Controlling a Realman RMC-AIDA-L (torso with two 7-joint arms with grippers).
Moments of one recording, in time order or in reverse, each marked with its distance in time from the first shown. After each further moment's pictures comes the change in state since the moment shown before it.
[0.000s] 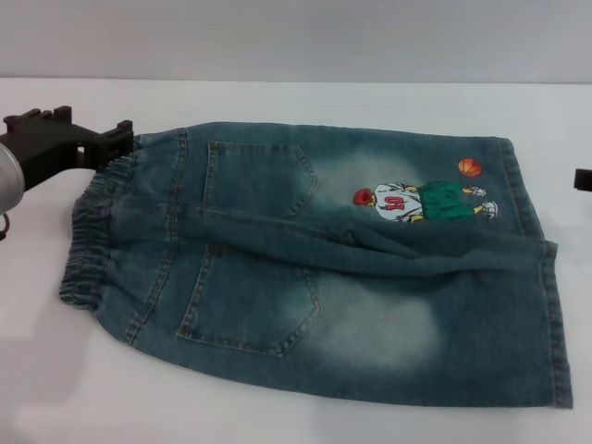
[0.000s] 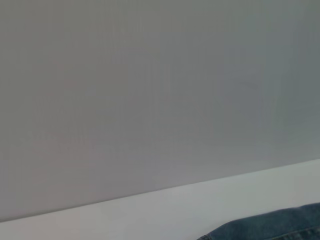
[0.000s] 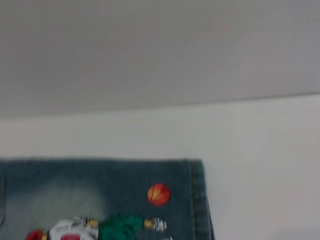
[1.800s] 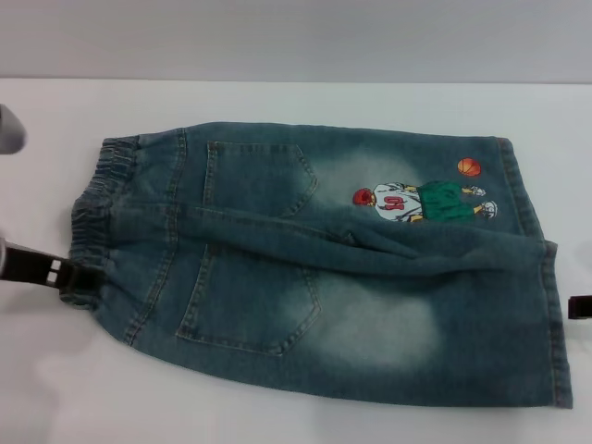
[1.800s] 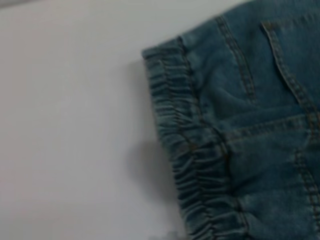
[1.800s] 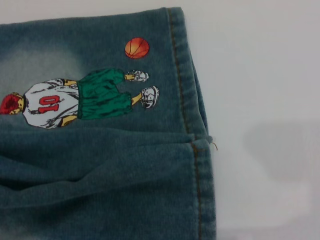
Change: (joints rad) left arm -0.174 -0.005 -0.123 0.000 0.186 -0.731 -0.110; right arm -0.051 0.111 -0.005 0.087 -0.074 -0.389 0.046
